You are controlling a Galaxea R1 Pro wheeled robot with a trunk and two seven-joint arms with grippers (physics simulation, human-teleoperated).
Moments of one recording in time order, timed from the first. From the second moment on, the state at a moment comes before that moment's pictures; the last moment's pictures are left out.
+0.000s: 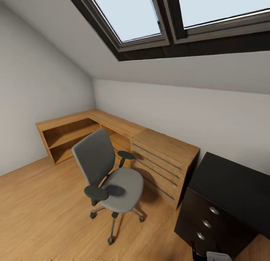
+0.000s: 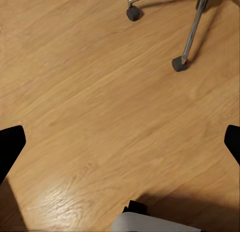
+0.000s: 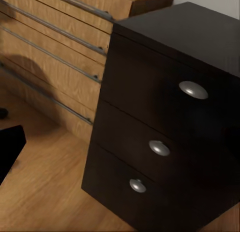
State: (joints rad) left arm -0.06 0.04 -0.65 -0.28 0.69 -0.57 0.35; right arm -0.35 -0.06 0.65 0.02 -0.47 -1.01 -0.36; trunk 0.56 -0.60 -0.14
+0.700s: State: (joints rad) left arm -0.06 0.01 -0.66 -0.30 0.69 -0.64 0.36; right arm -0.35 -0.08 0.65 0.02 -0.47 -1.01 -0.36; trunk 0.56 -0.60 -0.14
